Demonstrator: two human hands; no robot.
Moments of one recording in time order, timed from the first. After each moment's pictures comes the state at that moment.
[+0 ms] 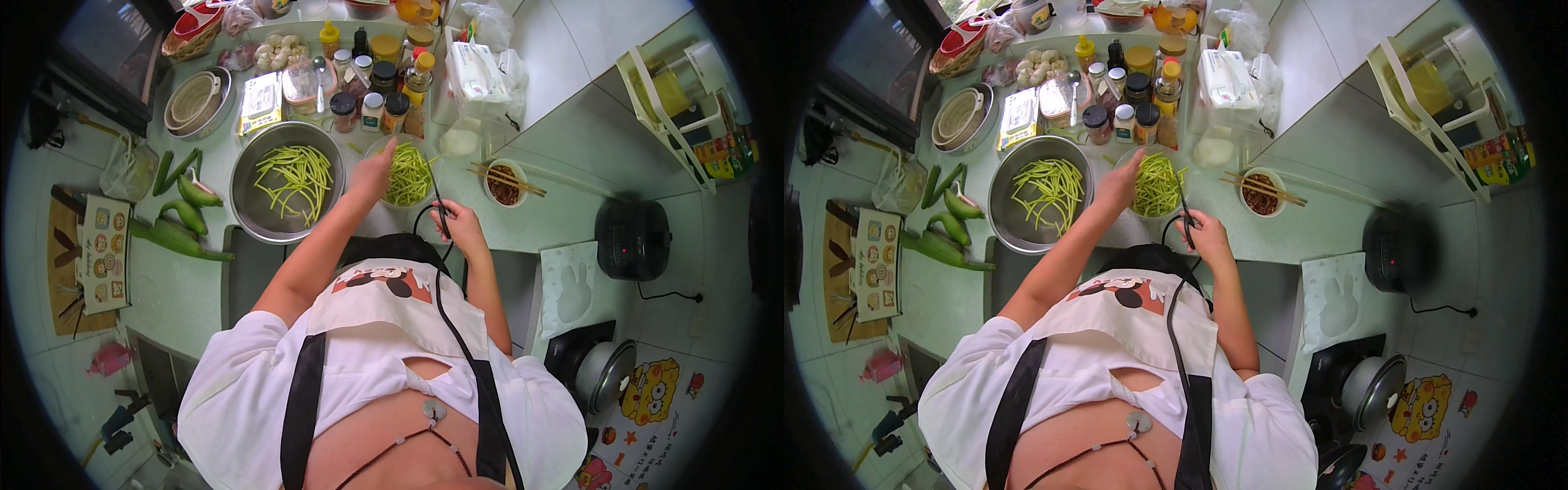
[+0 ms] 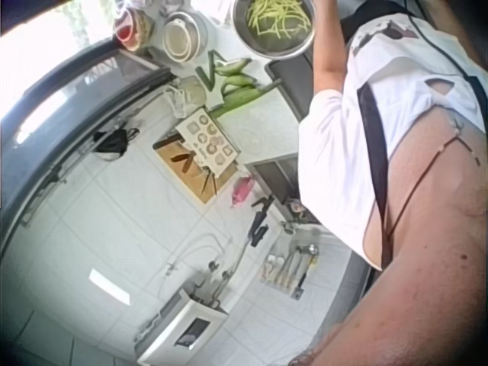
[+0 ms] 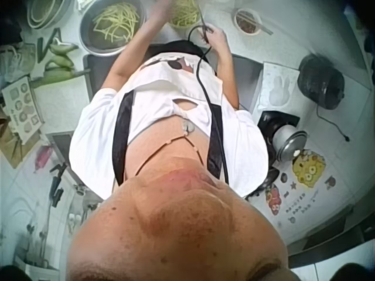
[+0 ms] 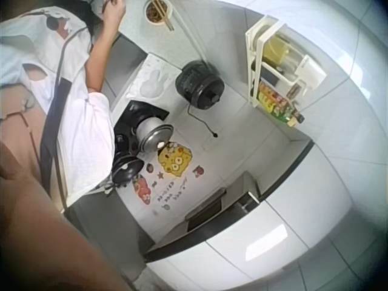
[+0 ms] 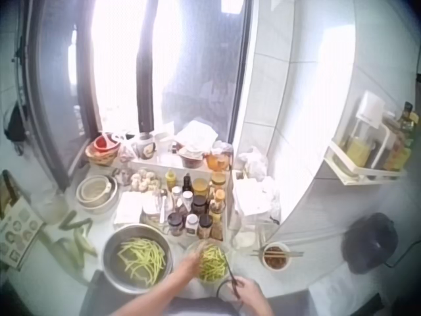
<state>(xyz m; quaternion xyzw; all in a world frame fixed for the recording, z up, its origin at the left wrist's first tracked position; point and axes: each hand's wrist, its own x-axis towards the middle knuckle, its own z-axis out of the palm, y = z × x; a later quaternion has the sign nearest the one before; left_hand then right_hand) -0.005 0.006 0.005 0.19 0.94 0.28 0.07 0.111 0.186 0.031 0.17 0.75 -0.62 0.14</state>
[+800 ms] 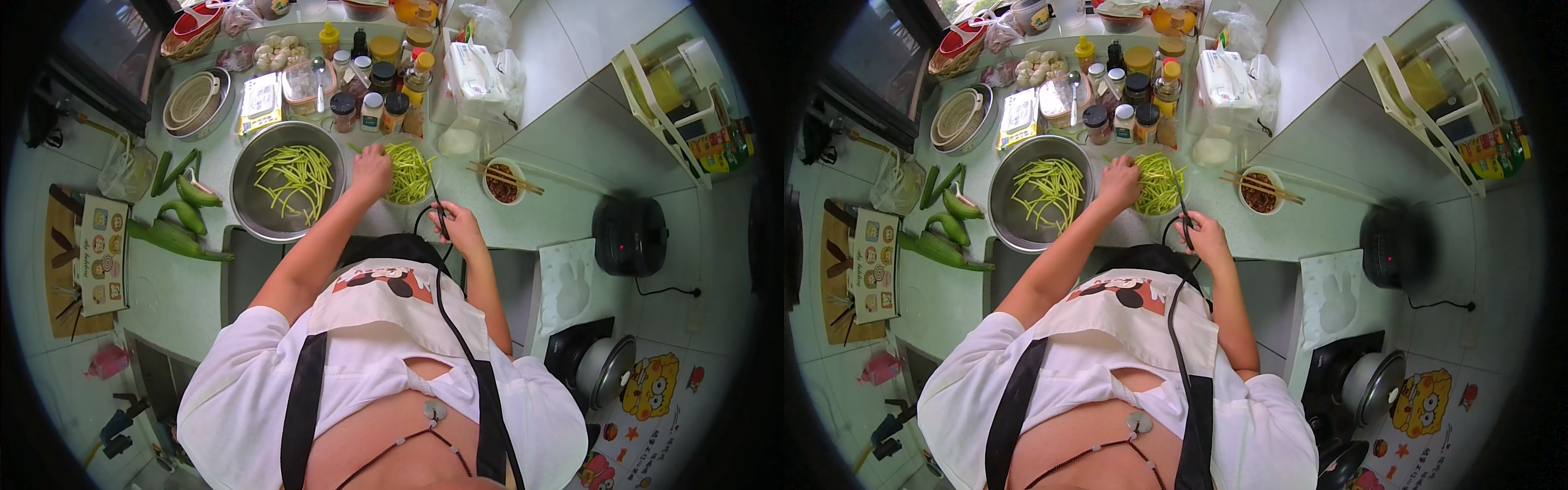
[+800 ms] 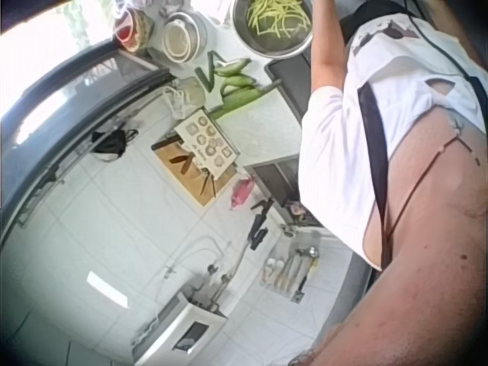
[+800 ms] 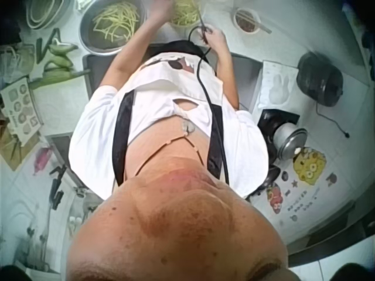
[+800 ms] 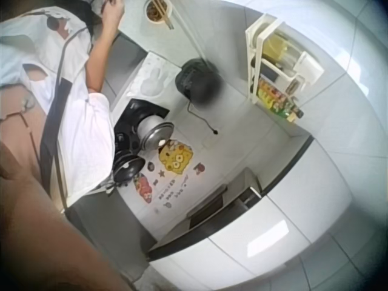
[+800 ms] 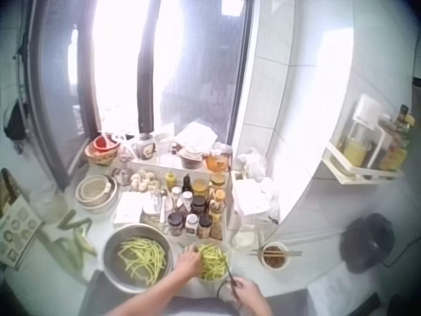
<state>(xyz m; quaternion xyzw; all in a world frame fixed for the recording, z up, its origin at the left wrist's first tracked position) -0.012 0.006 -0.026 0.22 0.96 0.19 -0.01 0.118 0.181 0.032 0.19 0.77 -0.59 0.15</state>
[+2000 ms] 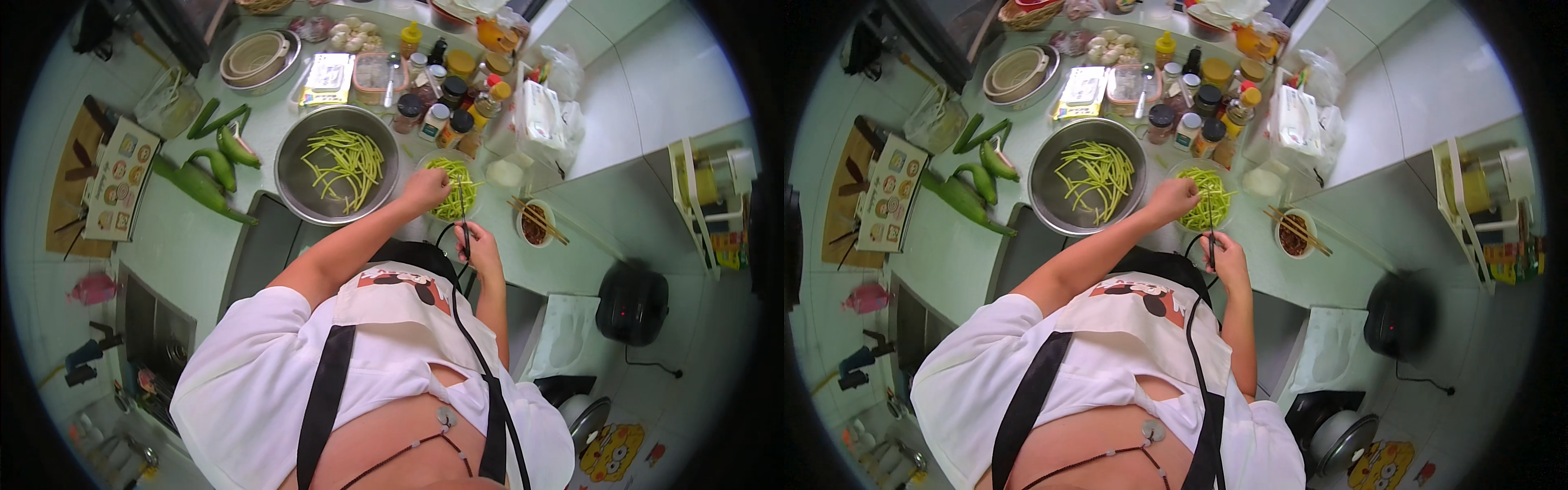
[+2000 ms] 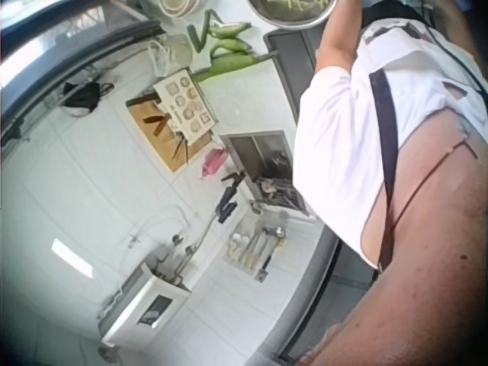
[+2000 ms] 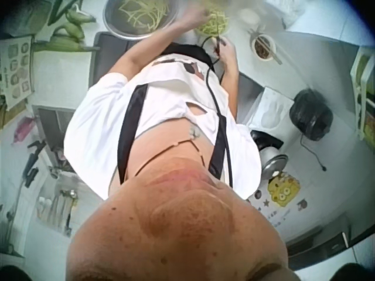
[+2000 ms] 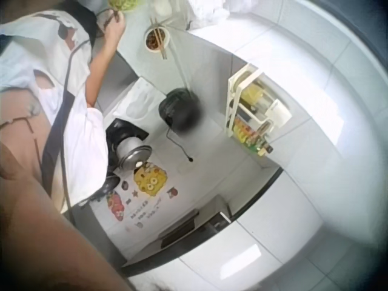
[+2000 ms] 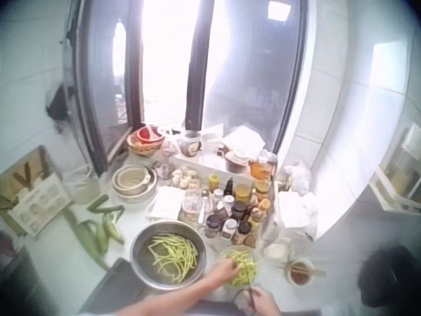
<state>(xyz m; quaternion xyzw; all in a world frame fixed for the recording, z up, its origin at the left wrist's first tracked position) 0.003 0.010 -0.014 0.12 0.88 0.45 0.05 0.106 0.155 0.038 0.20 0.74 -0.61 0.19</state>
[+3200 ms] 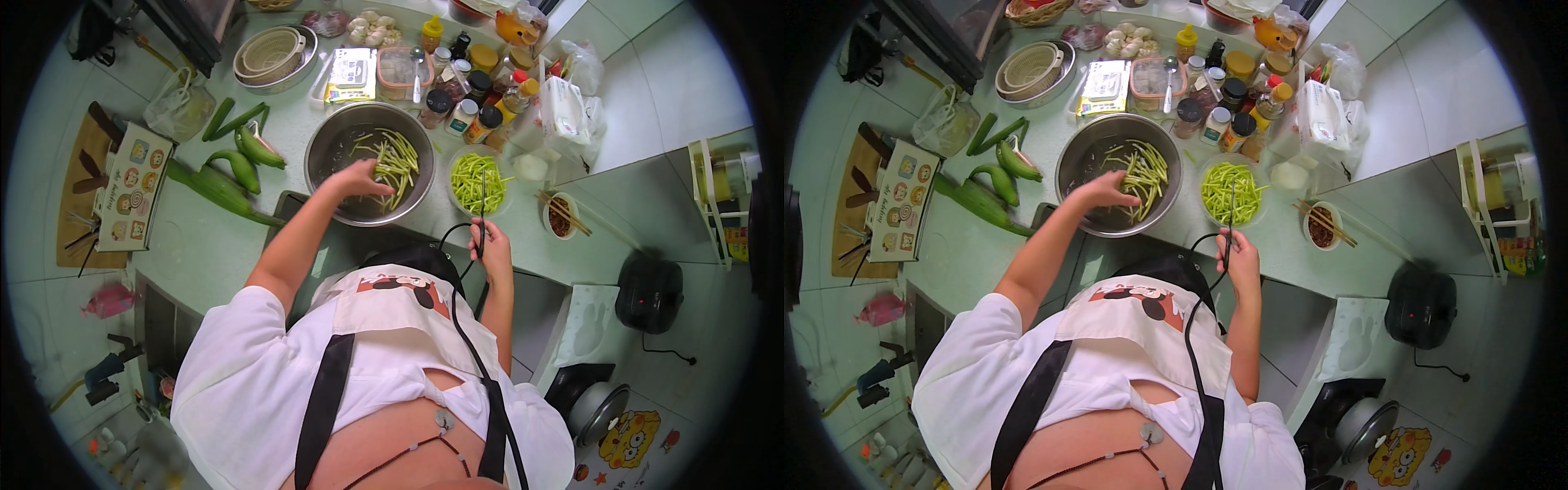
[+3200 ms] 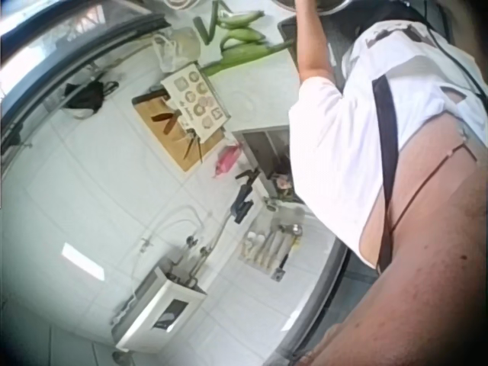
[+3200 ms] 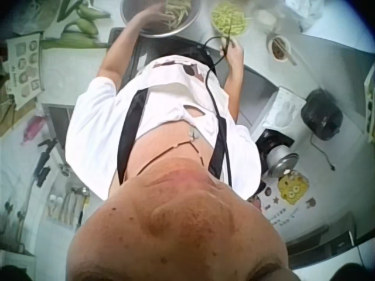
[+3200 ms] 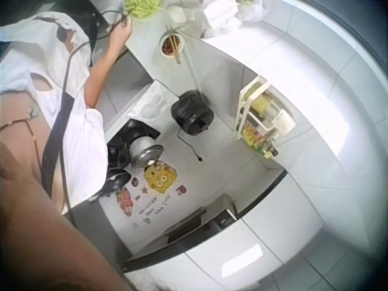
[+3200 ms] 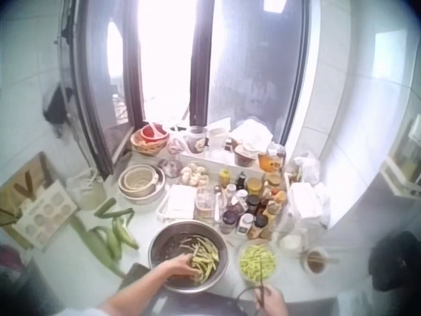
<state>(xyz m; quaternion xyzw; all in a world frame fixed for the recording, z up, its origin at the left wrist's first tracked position) -0.007 -0.187 -0.027 0.10 0.89 0.33 0.29 0.122 0.103 0.031 0.23 0.70 -0.66 0.14</state>
